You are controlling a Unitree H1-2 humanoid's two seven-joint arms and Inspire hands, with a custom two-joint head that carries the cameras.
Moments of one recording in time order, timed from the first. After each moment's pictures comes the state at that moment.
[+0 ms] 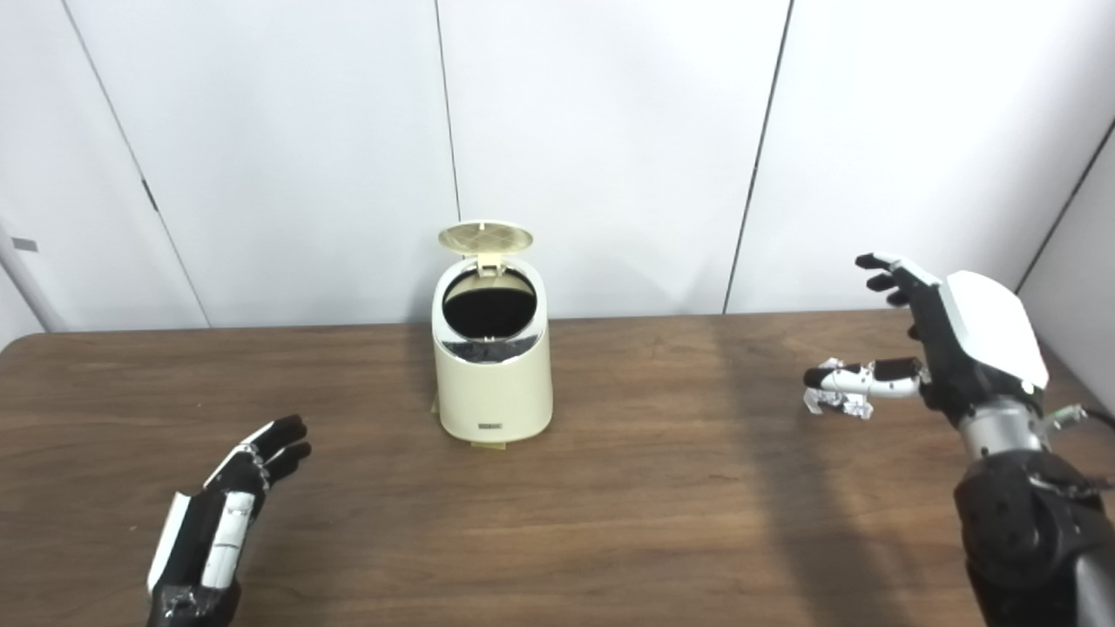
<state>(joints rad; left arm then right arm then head) 0.07 0.12 0.08 -0.15 0.02 -0.14 -0.04 -0.26 -0.55 -0.05 -0.30 -0.78 0.40 0.18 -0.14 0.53</state>
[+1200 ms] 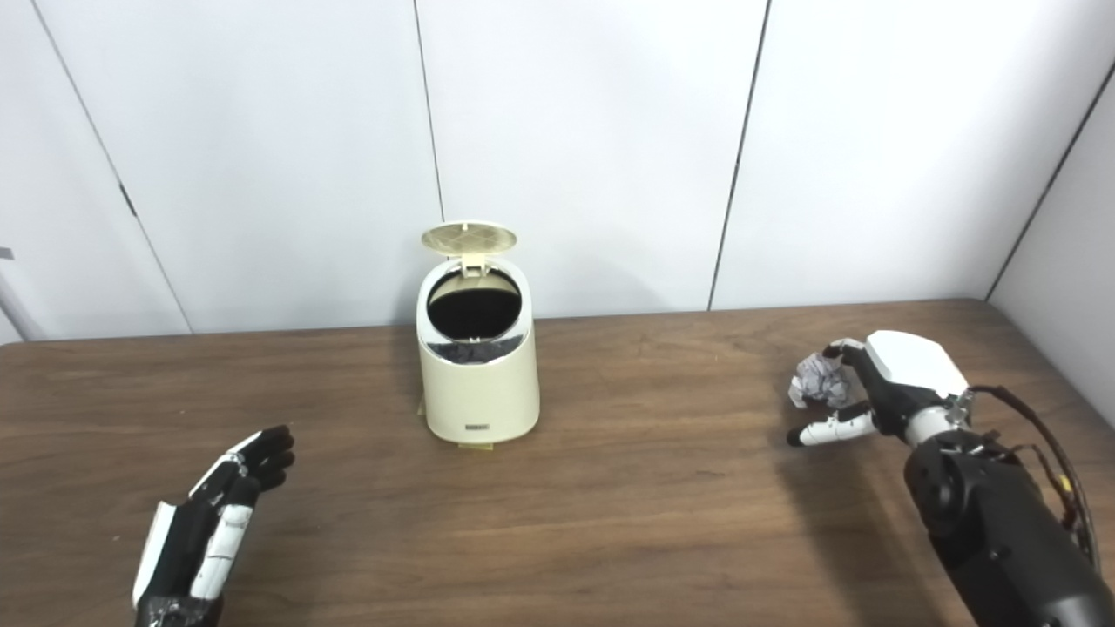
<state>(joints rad) 0.07 0.12 0.07 -0.13 0.09 -0.15 -0.03 -0.36 -0.63 0.15 0.13 -0.84 0.36 0.24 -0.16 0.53</state>
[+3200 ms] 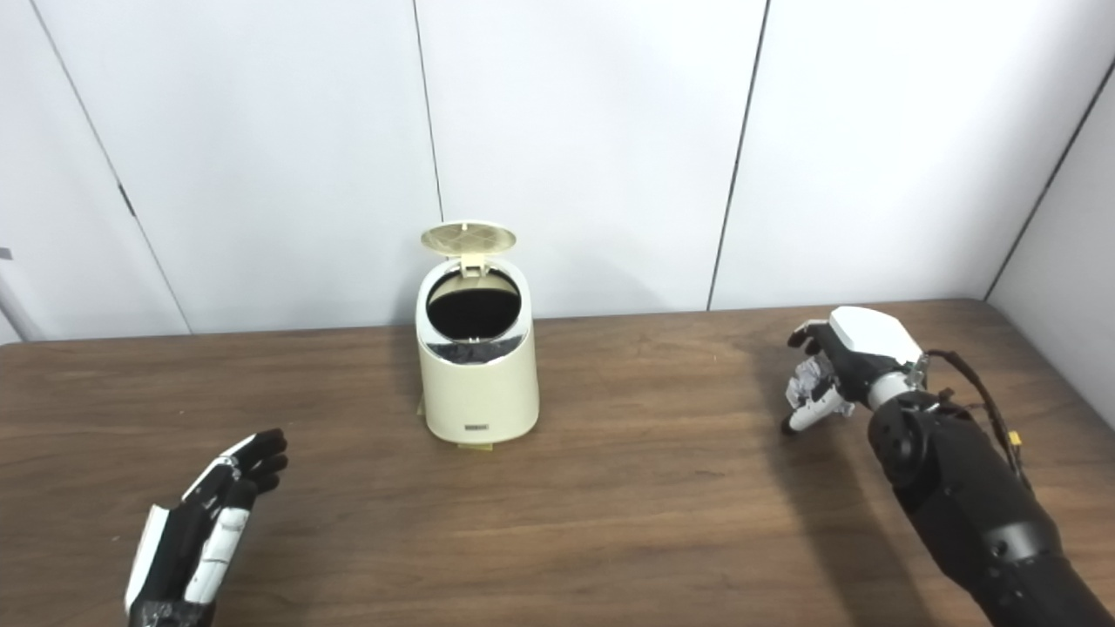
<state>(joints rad) 0.07 0.13 0.07 -0.14 0.10 -0.15 -0.02 -0.52 -0.61 0.24 0.36 -0.76 0.31 0.16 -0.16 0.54</state>
